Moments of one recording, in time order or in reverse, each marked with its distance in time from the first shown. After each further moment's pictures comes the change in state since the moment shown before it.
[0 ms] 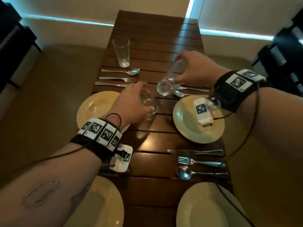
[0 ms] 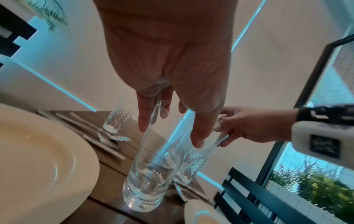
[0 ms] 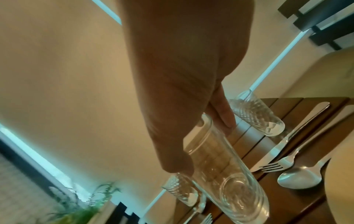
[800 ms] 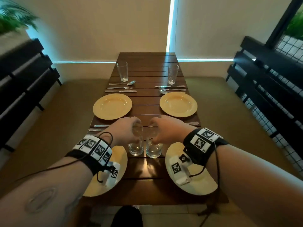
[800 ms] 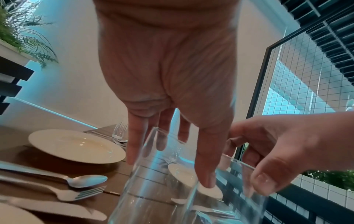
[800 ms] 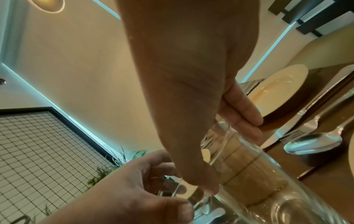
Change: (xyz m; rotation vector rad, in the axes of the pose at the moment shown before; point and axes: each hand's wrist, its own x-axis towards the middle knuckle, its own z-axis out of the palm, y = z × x) left_hand -0.253 0.018 0.017 0.299 -0.234 0.082; right_hand -0.322 -0.102 0.090 -0.016 -0.249 -0.046
